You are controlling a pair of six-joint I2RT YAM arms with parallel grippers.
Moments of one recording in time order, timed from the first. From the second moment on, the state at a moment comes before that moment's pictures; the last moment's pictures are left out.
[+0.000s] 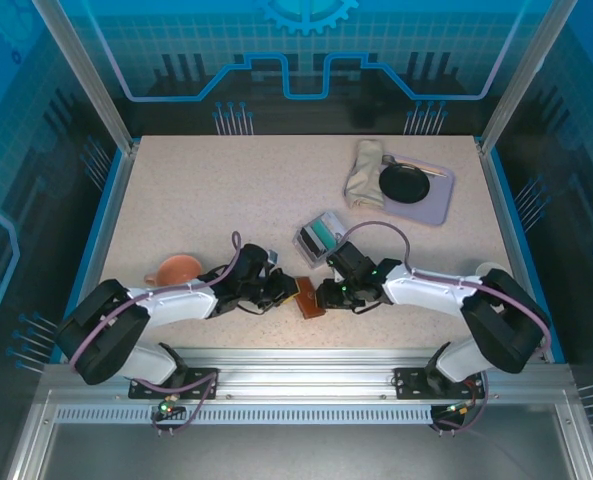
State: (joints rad) left arm -0.67 1.41 0.52 0.14 0.39 -1.21; right arm 0.79 1.45 0.73 -0.39 -0.18 0.72
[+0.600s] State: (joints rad) left arm -0.67 1.44 0.55 0.11 0.39 -1.21; right arm 0.81 1.59 0.85 -0.36 -0.18 0.65
